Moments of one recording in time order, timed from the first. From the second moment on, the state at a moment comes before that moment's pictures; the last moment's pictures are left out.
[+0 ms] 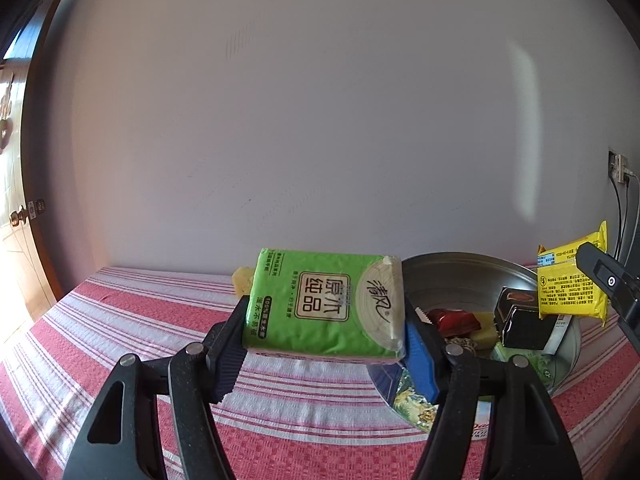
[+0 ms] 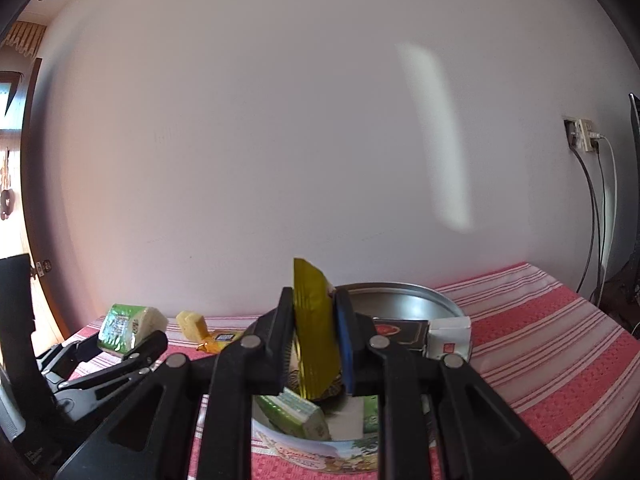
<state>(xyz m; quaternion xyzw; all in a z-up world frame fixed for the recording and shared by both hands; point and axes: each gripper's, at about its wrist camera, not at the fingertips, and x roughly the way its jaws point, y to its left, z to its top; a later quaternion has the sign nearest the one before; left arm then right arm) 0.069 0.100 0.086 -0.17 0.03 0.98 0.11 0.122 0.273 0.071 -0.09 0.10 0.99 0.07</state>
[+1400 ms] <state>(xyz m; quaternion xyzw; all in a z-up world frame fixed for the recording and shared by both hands) 0.001 0.203 0.045 -0.26 0.08 0.95 0.17 0.016 0.314 0.049 -0.21 0.06 0.97 0.08</state>
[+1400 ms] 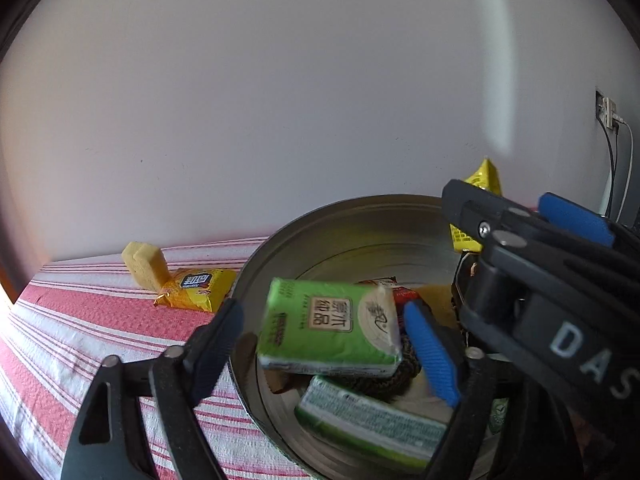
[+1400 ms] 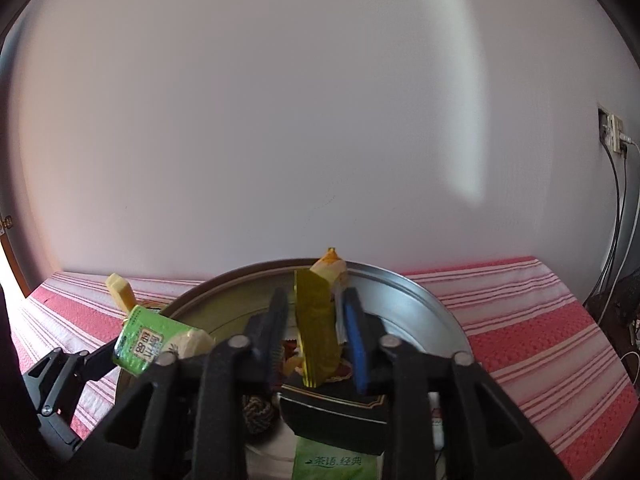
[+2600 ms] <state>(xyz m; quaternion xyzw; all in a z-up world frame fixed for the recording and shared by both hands) 0.024 0.106 0.050 -0.14 0.06 0.99 0.05 0.082 0.308 0.045 -0.05 0.09 0.97 0.22</state>
